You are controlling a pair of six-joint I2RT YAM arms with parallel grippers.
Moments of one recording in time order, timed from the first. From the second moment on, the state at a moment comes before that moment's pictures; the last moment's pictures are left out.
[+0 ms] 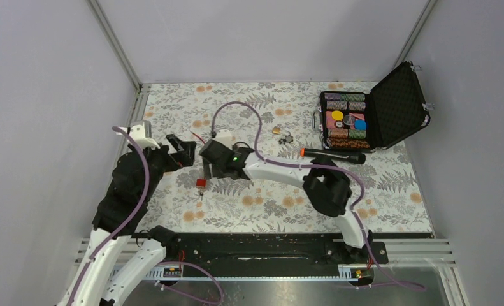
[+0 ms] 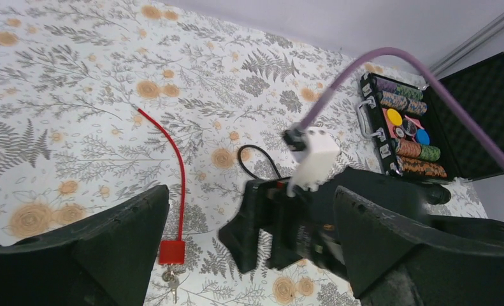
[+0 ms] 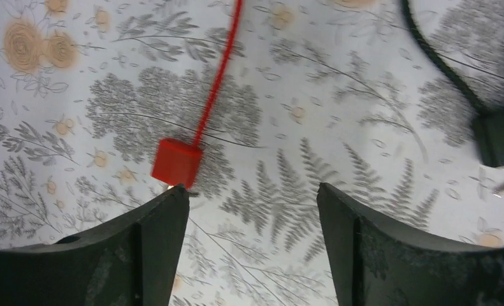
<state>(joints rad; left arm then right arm) -0.40 0.58 0.89 -0.52 -0.20 -0.45 1.08 2.07 1.62 -0.45 0.31 0.78</state>
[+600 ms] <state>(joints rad) -0.40 0.36 0.97 -0.76 -0.25 -0.39 1.25 2.57 2.29 -0.82 0.54 0.79</state>
